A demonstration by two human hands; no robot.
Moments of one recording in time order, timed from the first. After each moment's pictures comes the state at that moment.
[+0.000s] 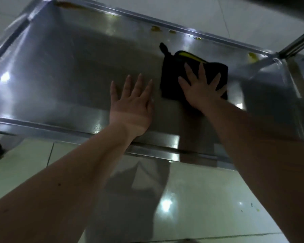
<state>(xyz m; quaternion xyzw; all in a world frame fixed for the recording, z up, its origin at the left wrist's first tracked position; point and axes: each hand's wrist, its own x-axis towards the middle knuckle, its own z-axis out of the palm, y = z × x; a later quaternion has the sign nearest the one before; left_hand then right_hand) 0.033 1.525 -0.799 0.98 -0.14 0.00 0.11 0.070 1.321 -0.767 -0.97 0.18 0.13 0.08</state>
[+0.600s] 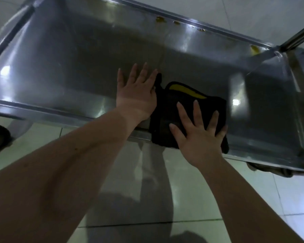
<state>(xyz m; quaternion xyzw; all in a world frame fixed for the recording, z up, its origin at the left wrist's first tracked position) 0.033 1.533 -0.794 0.98 -0.15 -0.03 0.12 -0.096 1.388 -0.769 -0.98 0.14 0.17 0.02</state>
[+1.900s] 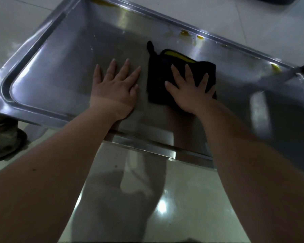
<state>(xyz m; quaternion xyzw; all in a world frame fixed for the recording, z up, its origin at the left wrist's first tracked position) 0.076 1.638 -0.801 0.99 -0.11 -0.01 0.10 0.074 1.430 -0.759 -0.97 0.10 0.18 0.09</state>
